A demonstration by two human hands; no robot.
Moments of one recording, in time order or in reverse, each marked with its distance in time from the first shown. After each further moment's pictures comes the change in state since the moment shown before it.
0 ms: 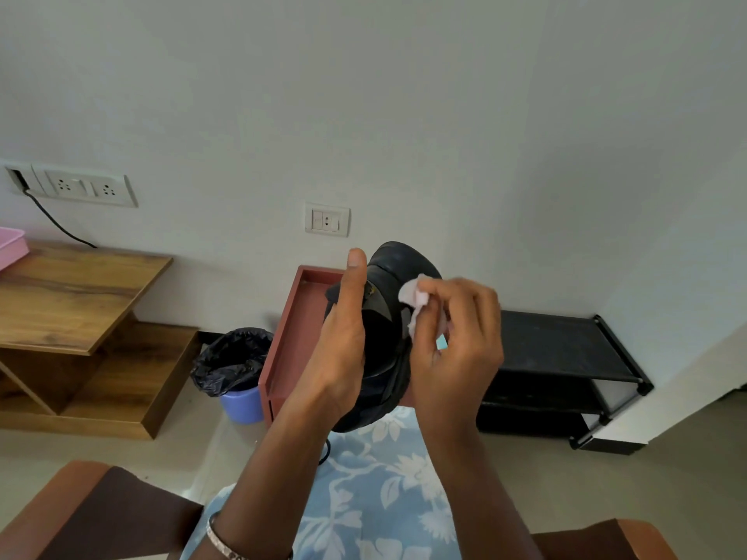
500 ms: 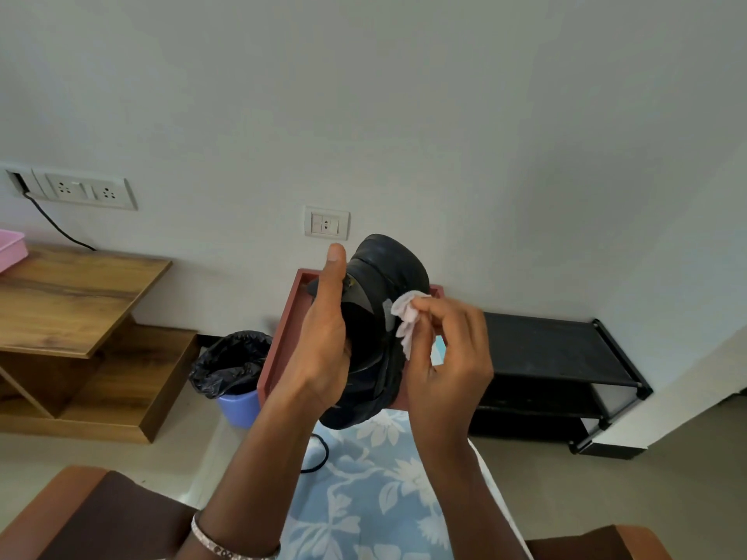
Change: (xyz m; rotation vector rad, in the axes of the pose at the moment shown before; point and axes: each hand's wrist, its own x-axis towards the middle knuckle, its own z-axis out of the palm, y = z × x) left_hand 0.002 0.011 -0.007 -0.066 0.028 0.007; right_hand -0.016 0.010 0.002 0.059 -0.010 0.042
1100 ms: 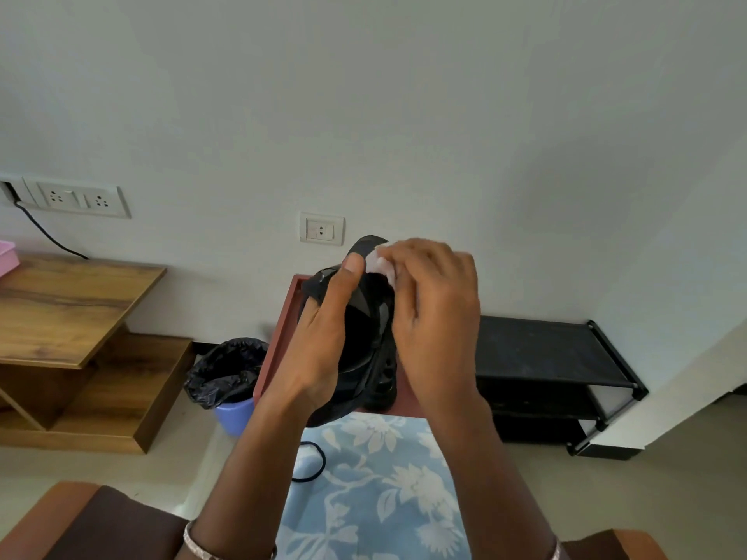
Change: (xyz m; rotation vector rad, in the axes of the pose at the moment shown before) left_hand 0.004 0.005 -0.004 0.116 -0.058 0.154; right_hand 0.059 -0.028 0.010 -0.171 -0.216 -0.172
